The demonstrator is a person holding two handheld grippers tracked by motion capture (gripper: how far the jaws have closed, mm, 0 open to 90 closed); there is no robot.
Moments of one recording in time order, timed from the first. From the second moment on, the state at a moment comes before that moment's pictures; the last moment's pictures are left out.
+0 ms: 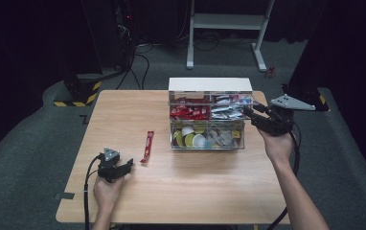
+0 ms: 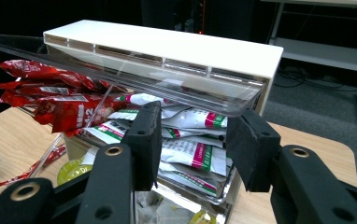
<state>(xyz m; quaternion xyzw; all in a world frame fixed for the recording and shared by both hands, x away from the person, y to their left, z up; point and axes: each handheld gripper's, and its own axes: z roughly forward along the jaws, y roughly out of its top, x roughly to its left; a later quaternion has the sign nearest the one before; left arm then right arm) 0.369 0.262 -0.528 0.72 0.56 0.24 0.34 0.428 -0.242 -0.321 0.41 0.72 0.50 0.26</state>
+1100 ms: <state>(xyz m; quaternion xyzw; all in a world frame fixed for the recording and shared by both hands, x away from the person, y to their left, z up) 0.369 0.263 -0.528 0.72 0.56 0.24 0.34 0.420 -0.257 -0.341 0.42 0.72 0.49 0.25</state>
